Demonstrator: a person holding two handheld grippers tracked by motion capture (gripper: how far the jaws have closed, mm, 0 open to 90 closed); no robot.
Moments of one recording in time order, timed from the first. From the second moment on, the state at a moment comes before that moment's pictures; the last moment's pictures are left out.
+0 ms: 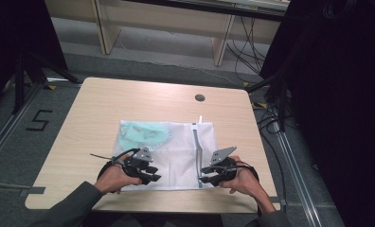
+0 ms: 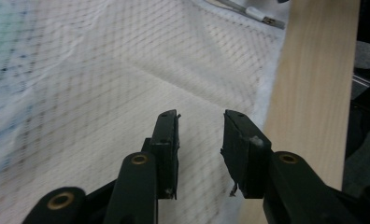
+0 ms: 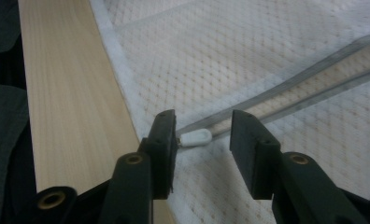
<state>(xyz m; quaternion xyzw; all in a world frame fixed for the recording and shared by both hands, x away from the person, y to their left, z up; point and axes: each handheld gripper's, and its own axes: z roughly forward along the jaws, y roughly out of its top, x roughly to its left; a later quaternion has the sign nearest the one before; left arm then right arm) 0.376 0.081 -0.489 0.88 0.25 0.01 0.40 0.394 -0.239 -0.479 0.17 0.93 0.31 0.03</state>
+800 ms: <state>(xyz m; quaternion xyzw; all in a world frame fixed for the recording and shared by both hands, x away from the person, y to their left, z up) 0.379 0.084 -0.491 0.89 0.25 0.01 0.39 0.402 -0.224 -0.486 0.13 0.96 0.26 -0.03</state>
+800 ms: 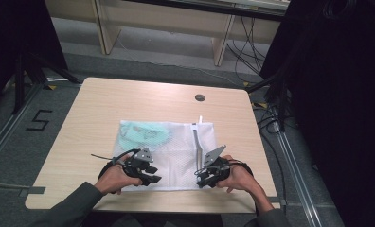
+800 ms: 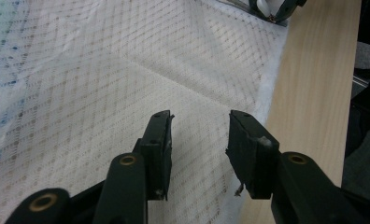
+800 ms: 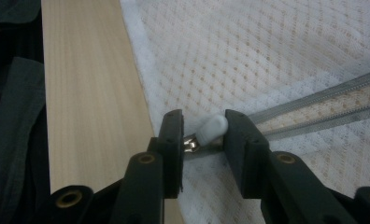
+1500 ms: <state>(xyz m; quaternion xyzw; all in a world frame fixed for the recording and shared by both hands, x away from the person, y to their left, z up) 0.378 0.082 -0.493 0.89 0.26 0.01 0.38 0.399 -0.223 -0.480 0.11 0.96 0.25 -0.03</state>
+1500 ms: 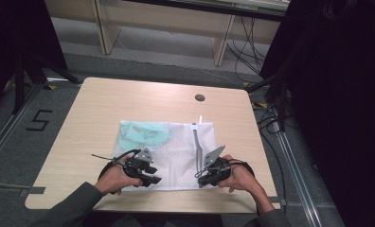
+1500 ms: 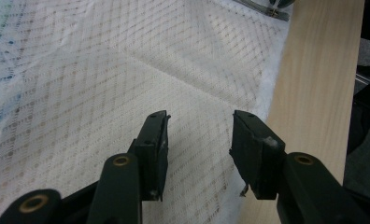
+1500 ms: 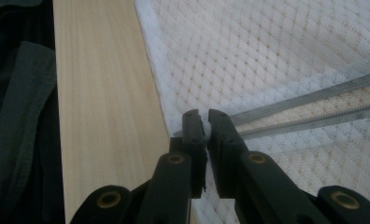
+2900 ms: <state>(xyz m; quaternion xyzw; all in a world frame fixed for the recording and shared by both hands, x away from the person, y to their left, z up) 0.355 -0.012 -0.508 0.88 0.18 0.07 0.44 0.396 -0.220 -0.454 0.15 0.94 0.30 -0.03</state>
